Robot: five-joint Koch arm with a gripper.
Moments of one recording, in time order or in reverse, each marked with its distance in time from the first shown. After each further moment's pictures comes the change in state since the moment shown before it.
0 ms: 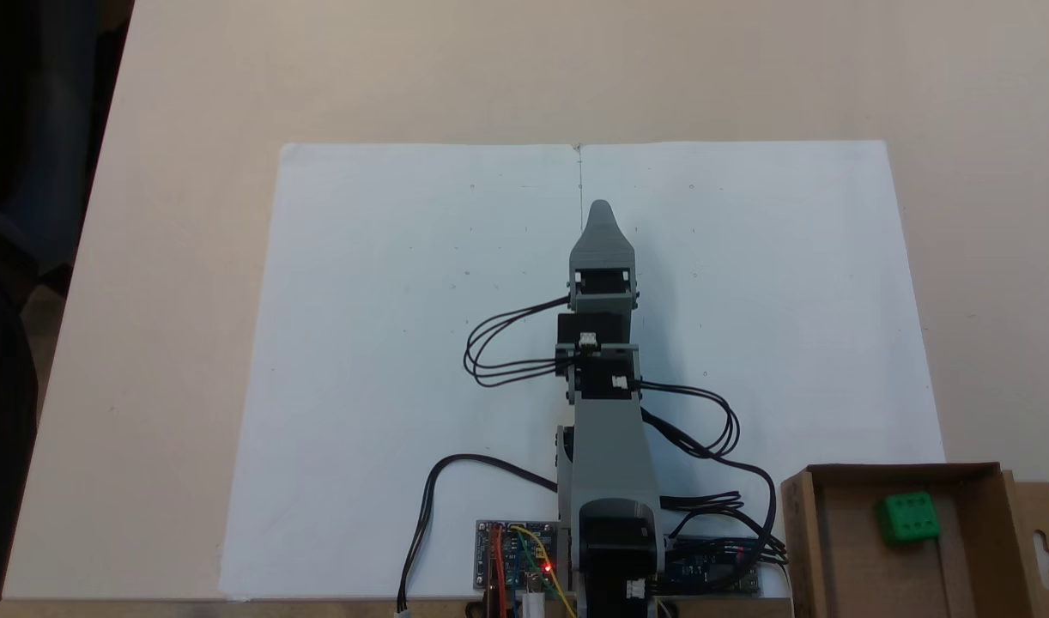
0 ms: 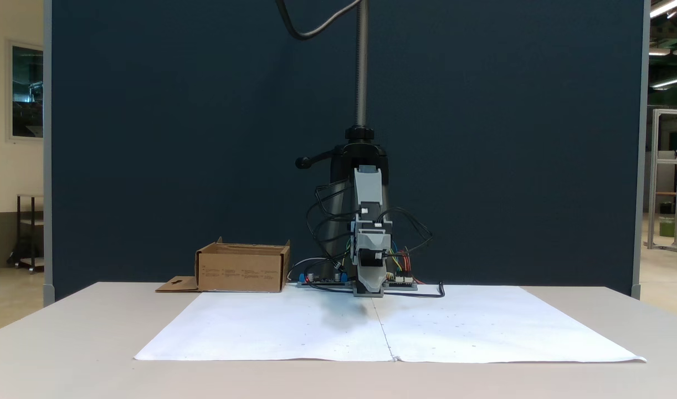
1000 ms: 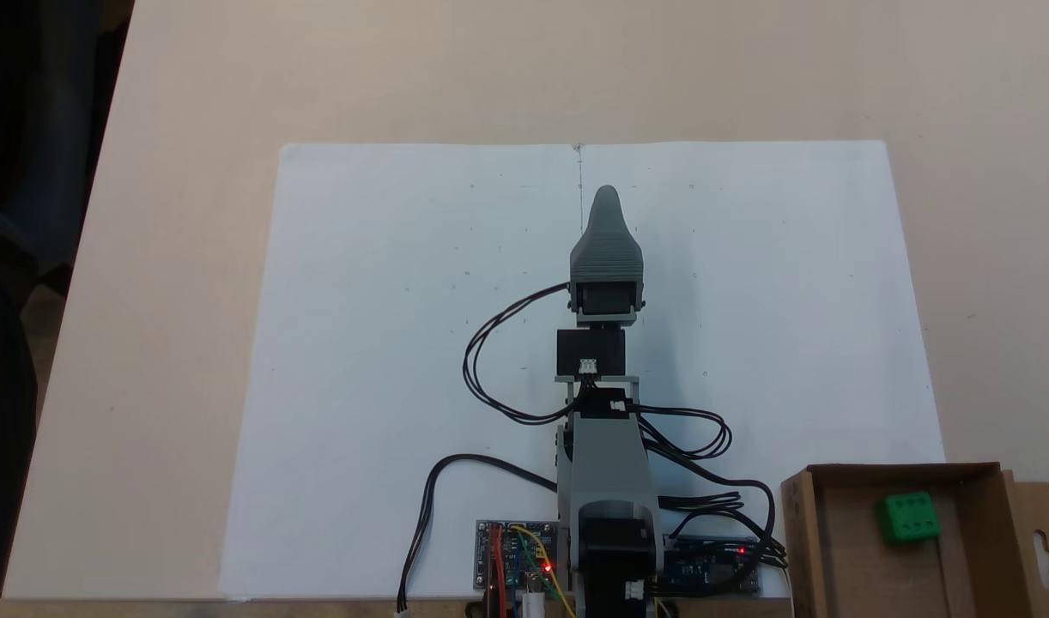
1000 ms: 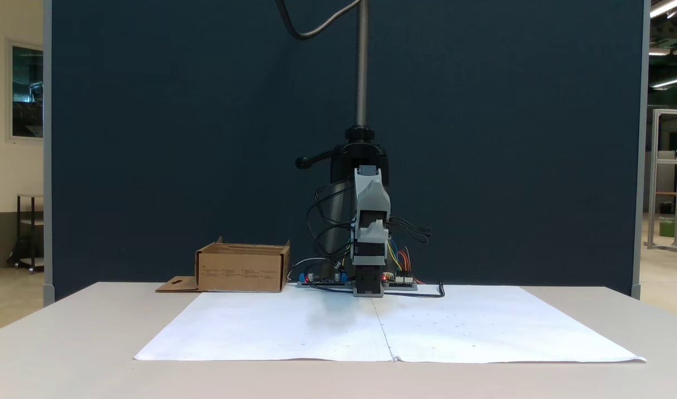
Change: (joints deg) arm 0.4 0.0 10.5 -49.9 0.0
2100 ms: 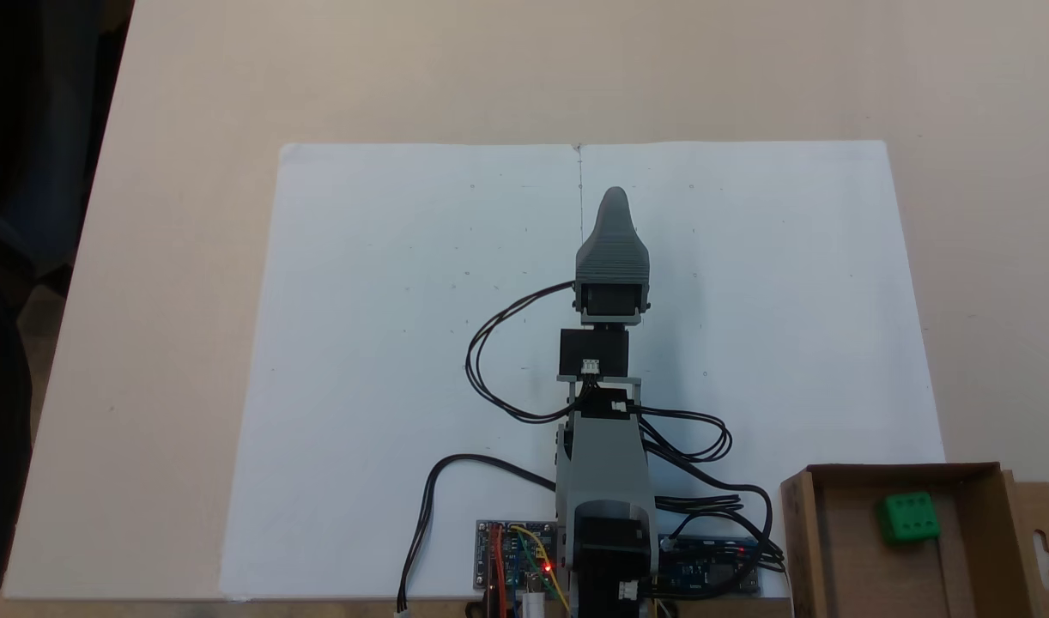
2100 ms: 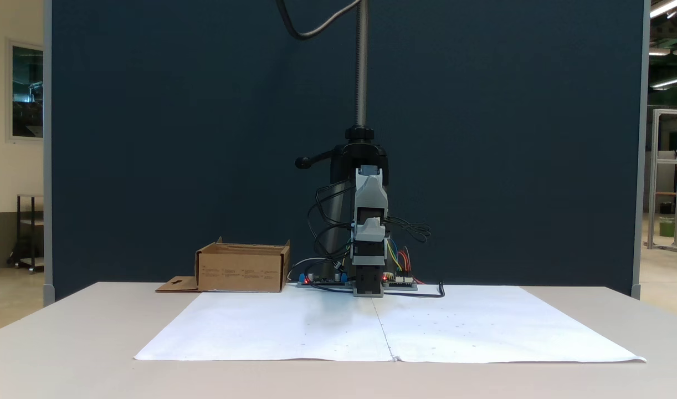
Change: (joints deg) arm 1.9 0.0 0.0 -1.2 0.0
